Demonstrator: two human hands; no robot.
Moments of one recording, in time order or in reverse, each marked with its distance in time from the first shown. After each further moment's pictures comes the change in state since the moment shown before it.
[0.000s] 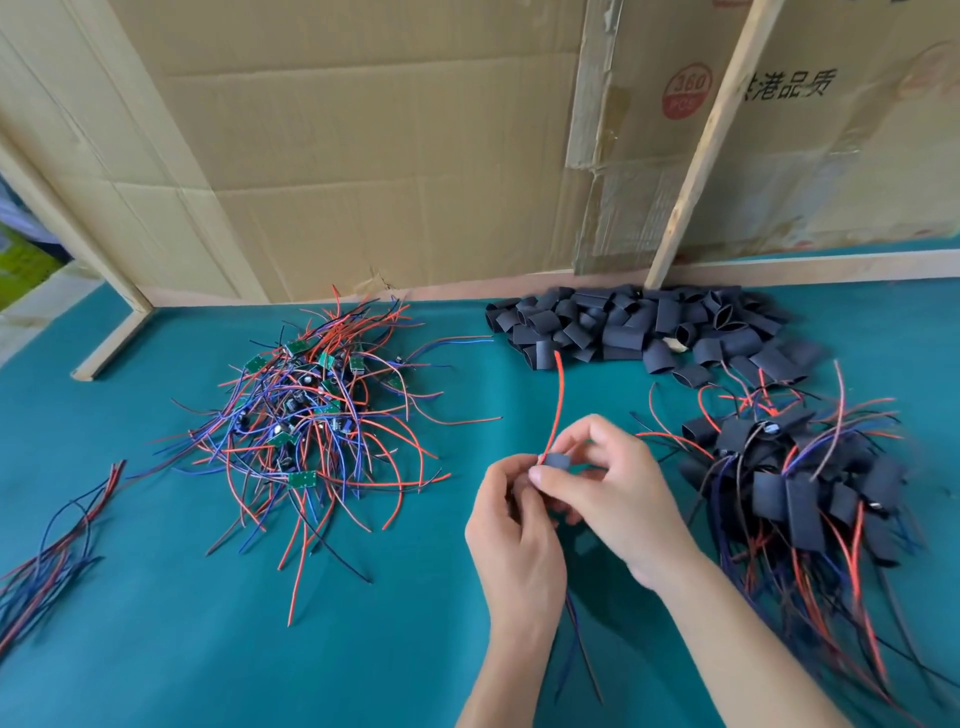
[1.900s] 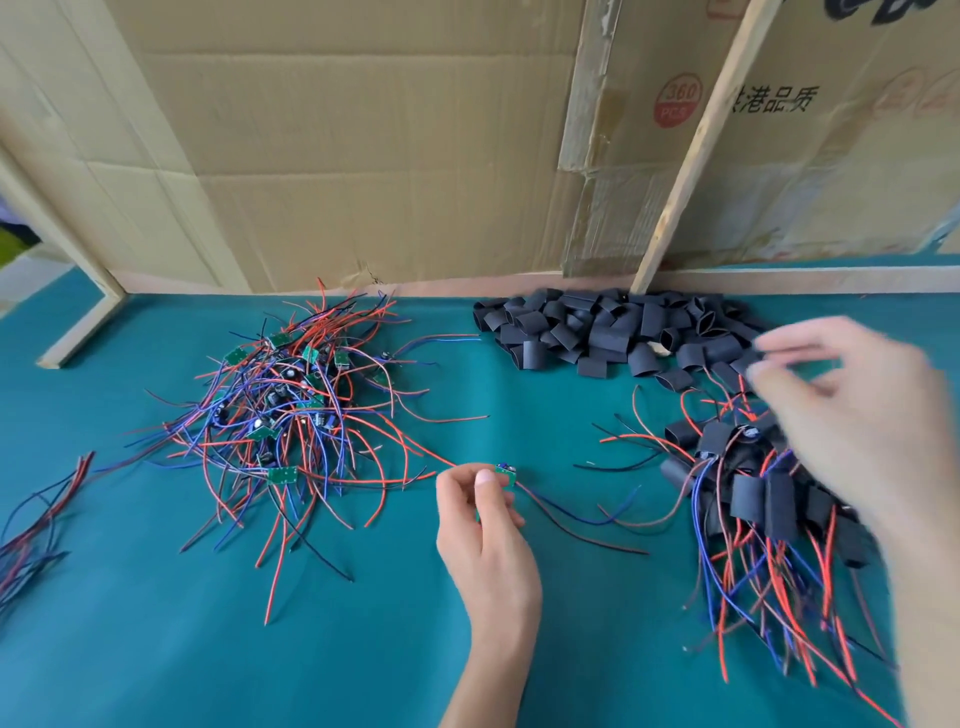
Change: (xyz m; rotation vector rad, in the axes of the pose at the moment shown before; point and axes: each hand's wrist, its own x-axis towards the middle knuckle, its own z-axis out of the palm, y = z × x) left_hand -0.002 0.002 0.000 -0.119 0.179 -0.015; right_hand -0.006 -0.067 -0.142 -0.782 0.527 -0.277
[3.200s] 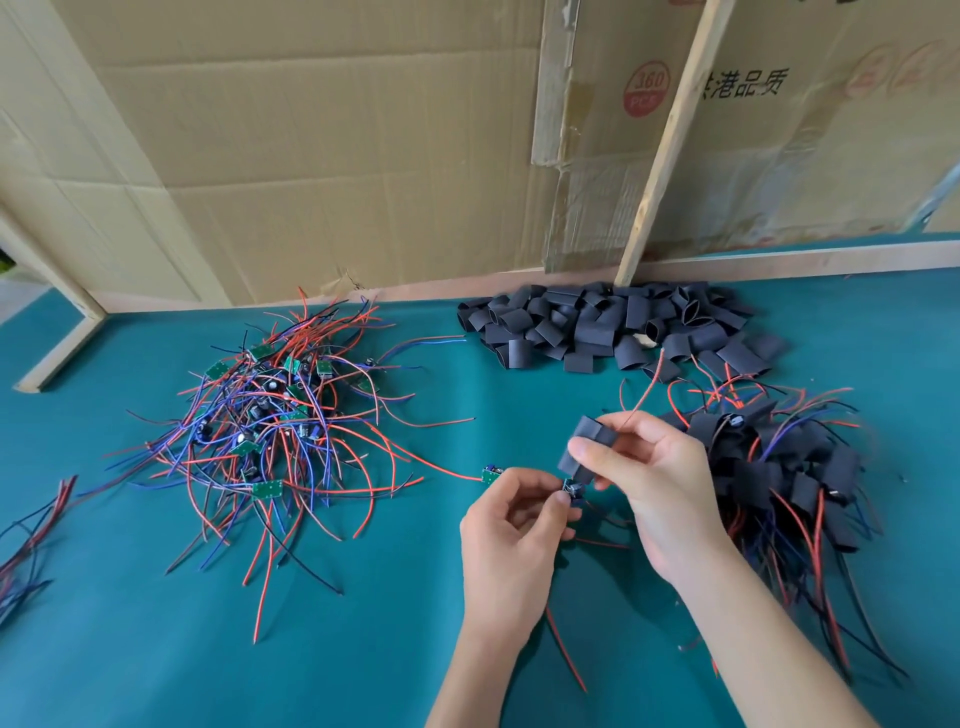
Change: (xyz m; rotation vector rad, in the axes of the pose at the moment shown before) left_hand 0.000 0.000 0.002 0.074 -0.531 -0.073; right_hand -0.059 -0.017 0.111 1.020 -0.266 0.409
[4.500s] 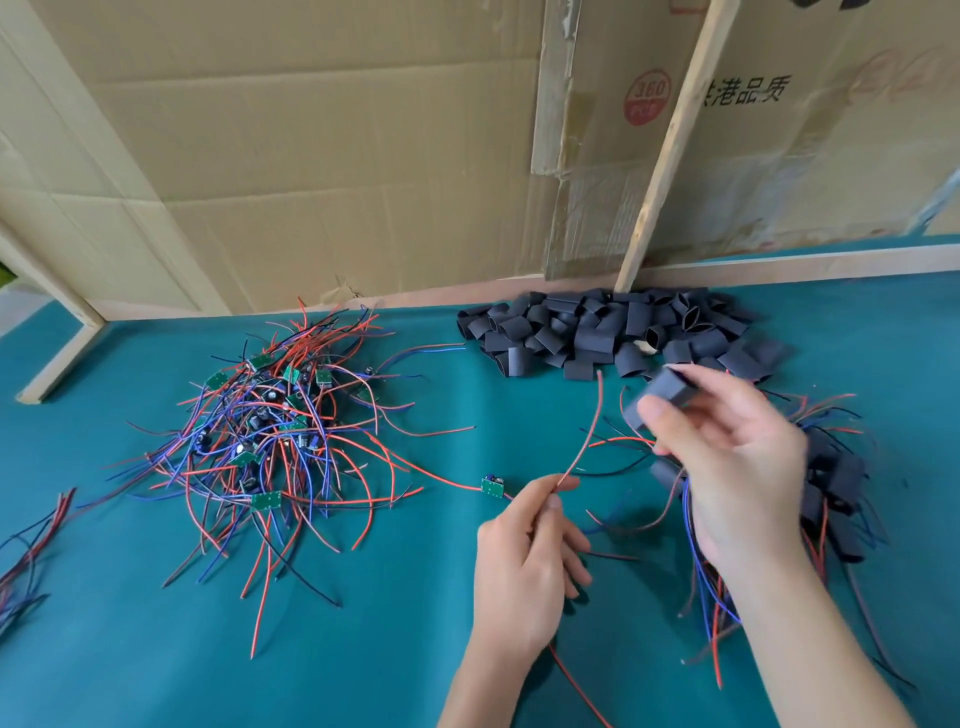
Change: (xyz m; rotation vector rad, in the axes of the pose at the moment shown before) left_hand -0.004 -0.003 0.002 0.096 -0.130 -0.001; right_hand 0.001 -0.035 -0.019 0.090 0.120 -0.348
